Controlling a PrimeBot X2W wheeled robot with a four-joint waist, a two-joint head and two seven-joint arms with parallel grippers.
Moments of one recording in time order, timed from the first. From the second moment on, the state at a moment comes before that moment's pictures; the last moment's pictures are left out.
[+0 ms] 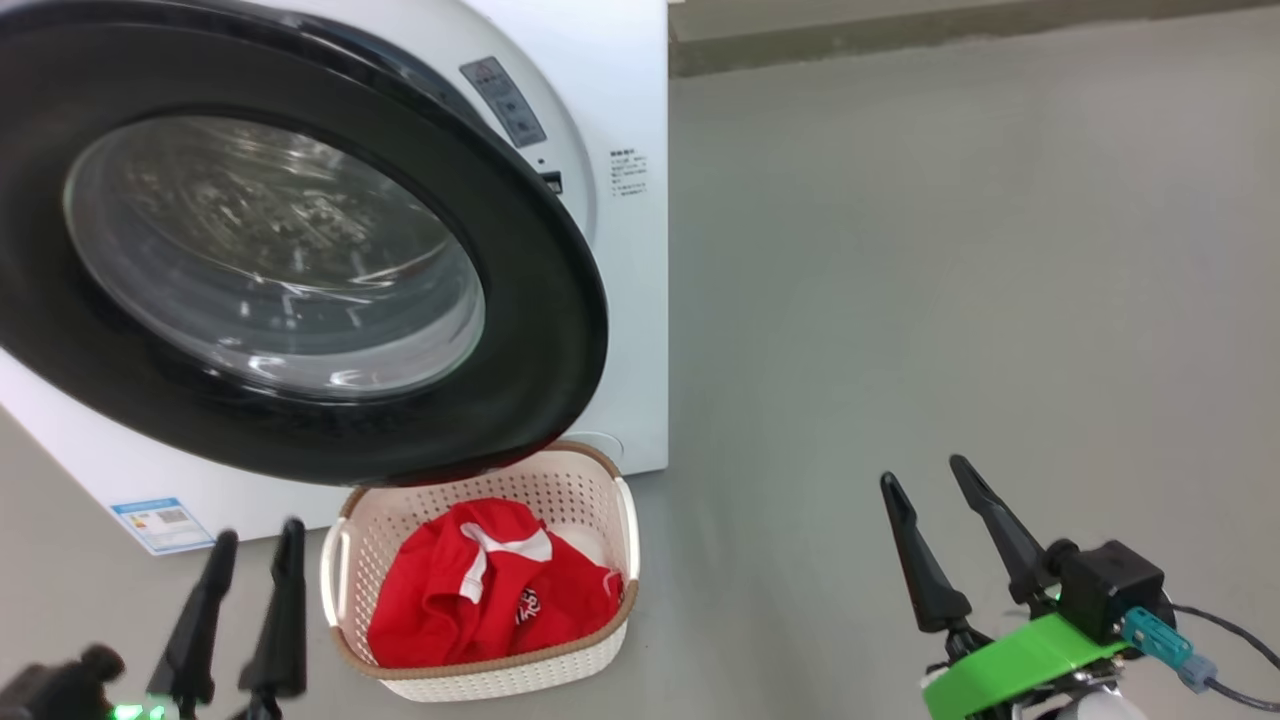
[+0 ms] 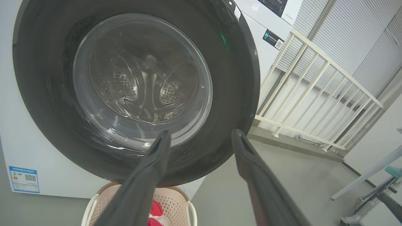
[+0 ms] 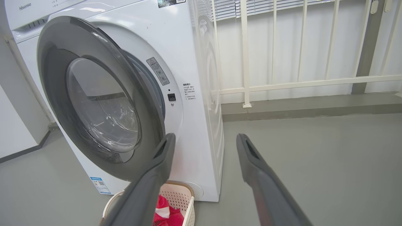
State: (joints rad) left arm -0.02 0.29 -0.10 0.05 -0.80 -0.04 -0.25; right arm -0.07 -0.05 0.13 0.23 0.34 0.12 -0.26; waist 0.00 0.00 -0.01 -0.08
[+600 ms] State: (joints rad) left arm 0.18 0.18 0.04 0.04 -0.30 -0.06 -0.25; right arm 0.02 -0.05 0.08 0.21 0.28 0.12 -0.26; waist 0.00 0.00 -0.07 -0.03
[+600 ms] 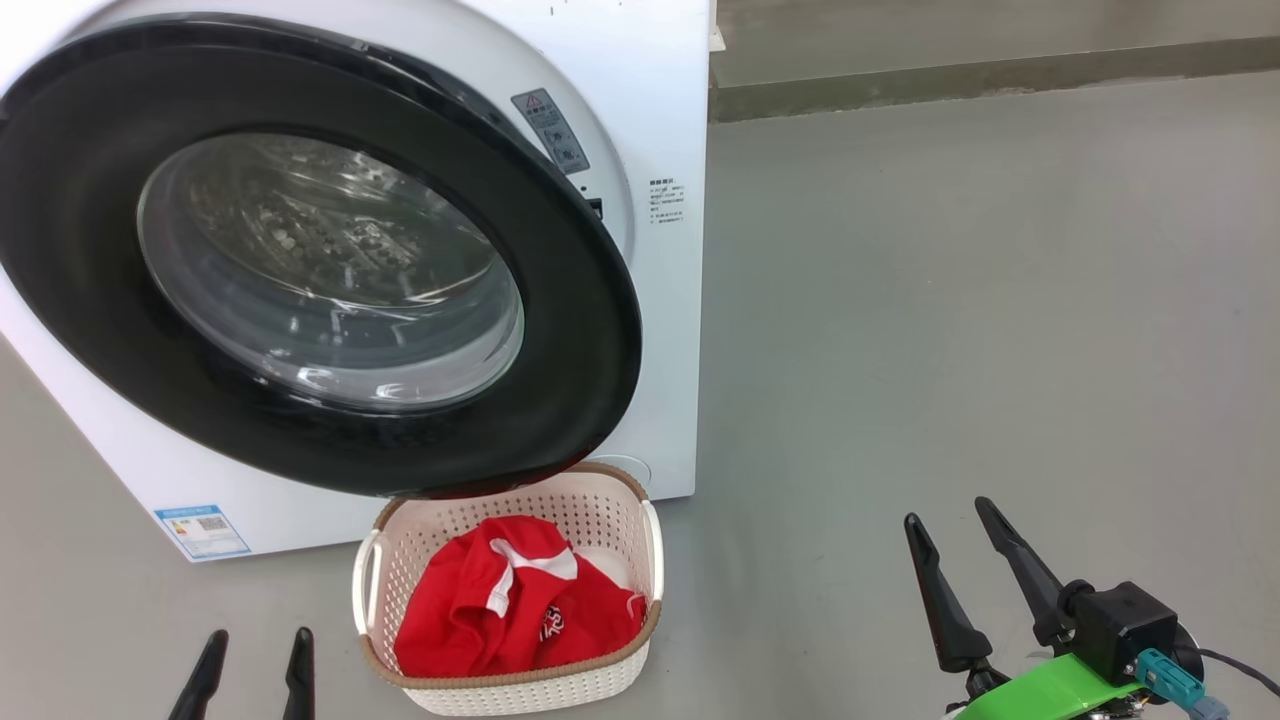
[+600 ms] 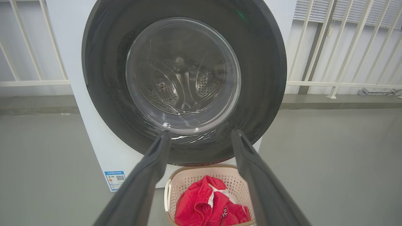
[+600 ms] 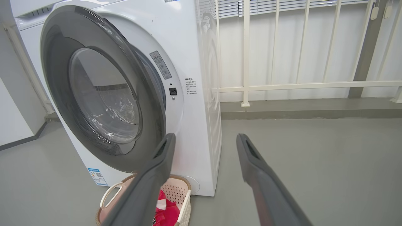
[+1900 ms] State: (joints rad) left arm 0.14 0.08 0.09 0.05 -0.18 -0.13 -0.25; right arm -0.17 -0.05 0.12 0.42 0.29 0.12 -0.26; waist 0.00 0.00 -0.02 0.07
